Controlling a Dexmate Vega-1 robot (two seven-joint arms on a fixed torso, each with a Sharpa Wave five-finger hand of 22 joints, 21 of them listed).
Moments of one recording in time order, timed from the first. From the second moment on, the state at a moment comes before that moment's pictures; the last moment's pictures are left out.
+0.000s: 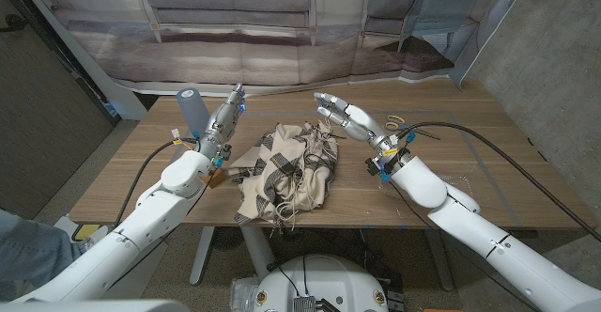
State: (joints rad) left arm 1.08 0.69 0.28 -1.68 -0.58 -0.24 0.10; left_hand 0.29 0.04 -0.02 0.05 0.38 -0.14 0.06 0.21 0.18 -0.14 0.02 0.21 0.18 -0.17 0.03 0.19 0.18 -0.17 -0.01 0.20 0.18; right arm -1.05 -0.65 -0.47 -1.81 -0.11 0.51 -0.11; right_hand 0.27 0.01 0.22 -0.02 0.25 0.19 0.04 0.20 0.19 0.23 0.06 0.22 0.18 0.13 0.03 0.19 0.18 0.18 -0.04 0.33 0.18
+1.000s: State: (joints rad) left arm 1.12 0.70 0.26 -1.70 -0.59 -0.25 0.10; left_hand 0.30 0.04 -0.03 0.05 0.38 -0.13 0.06 0.20 0.18 -0.14 0.02 0.21 0.18 -0.17 0.03 0.19 0.18 -0.17 -0.01 0.20 0.18; right arm -1.04 -0.66 -0.50 -1.83 -0.22 0.49 -0.14; right_hand 0.31 0.02 0.24 -0.04 0.25 0.21 -0.01 0.20 0.19 0.22 0.06 0.21 0.18 0.11 0.02 0.18 0.18 0.16 -0.02 0.30 0.18
